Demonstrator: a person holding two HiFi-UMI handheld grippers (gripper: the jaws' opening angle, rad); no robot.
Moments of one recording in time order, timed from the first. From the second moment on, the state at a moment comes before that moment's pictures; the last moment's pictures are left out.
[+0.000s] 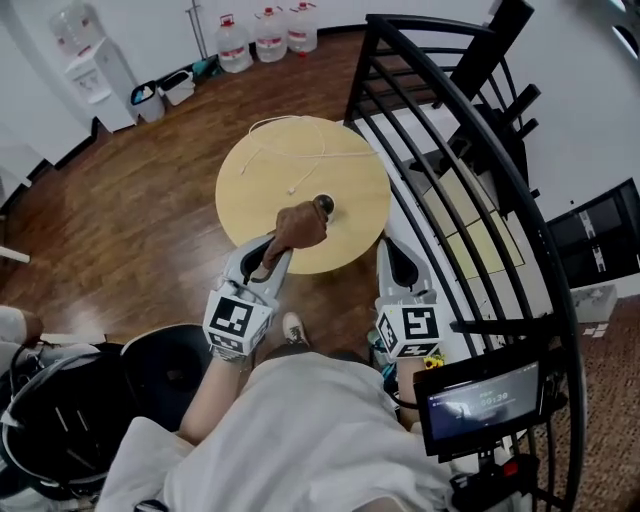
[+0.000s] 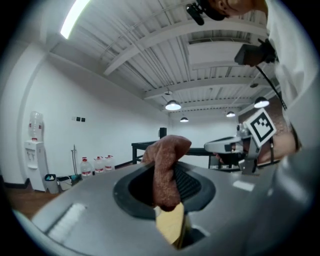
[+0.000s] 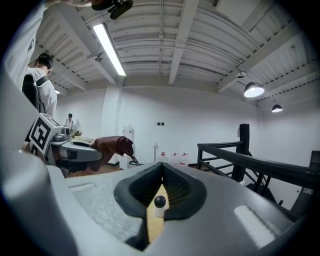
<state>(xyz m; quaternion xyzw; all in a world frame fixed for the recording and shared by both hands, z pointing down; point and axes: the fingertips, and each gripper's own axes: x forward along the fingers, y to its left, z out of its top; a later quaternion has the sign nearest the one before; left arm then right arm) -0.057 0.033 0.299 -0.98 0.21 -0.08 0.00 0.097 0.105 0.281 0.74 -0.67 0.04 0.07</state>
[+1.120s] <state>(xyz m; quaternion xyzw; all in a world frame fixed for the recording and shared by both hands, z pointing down) -0.100 0.292 0.274 -0.97 0.23 -0.06 -0.01 0.040 0.351 0.253 0.71 -0.70 0.03 0.02</state>
